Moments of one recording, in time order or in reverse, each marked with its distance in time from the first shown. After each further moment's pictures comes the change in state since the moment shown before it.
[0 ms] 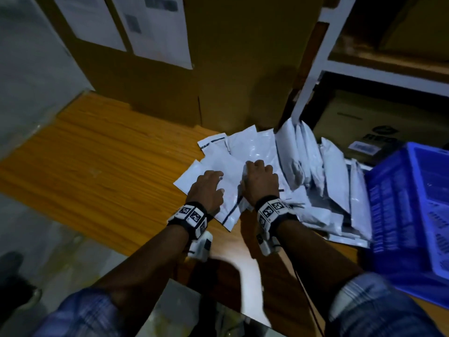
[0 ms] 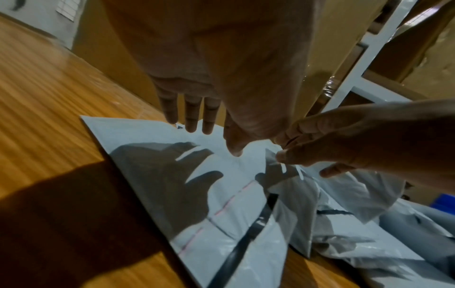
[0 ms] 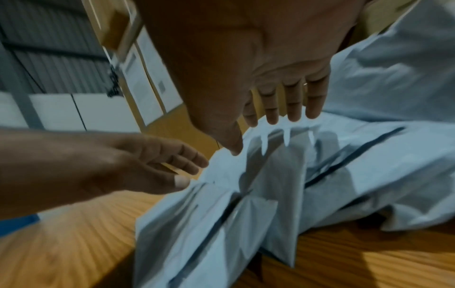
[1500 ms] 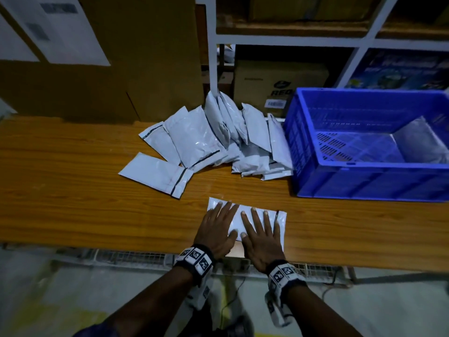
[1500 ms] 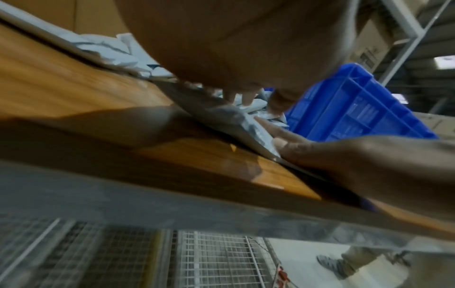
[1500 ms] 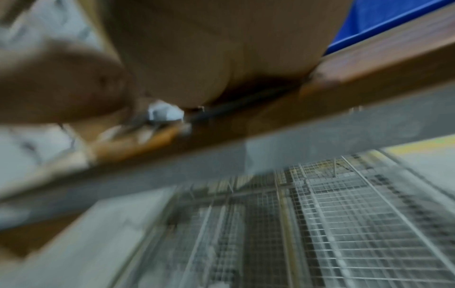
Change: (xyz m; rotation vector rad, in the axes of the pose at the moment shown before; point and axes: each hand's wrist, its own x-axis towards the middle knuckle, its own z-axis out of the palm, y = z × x) left_hand -0.194 0.079 0.134 0.282 -0.234 0.518; right_hand -0.300 0.110 0.117 0.234 -0.090 0.149
